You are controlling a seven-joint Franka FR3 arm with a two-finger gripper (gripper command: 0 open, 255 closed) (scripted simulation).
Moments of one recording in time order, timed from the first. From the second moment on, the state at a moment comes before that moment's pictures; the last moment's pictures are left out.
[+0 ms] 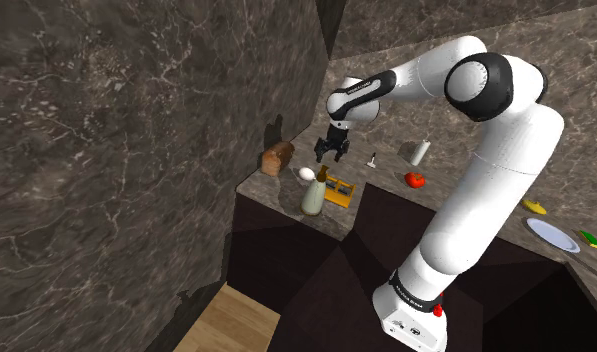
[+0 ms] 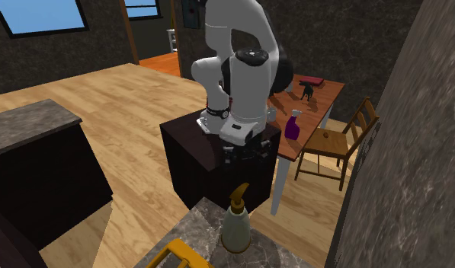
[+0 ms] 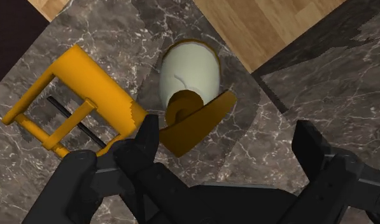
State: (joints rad) arm -0.21 0.12 -0.31 -2.17 0.07 2.24 -0.08
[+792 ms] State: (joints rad) arm -0.28 0.36 -0.30 -2.05 0.20 2.35 -0.14
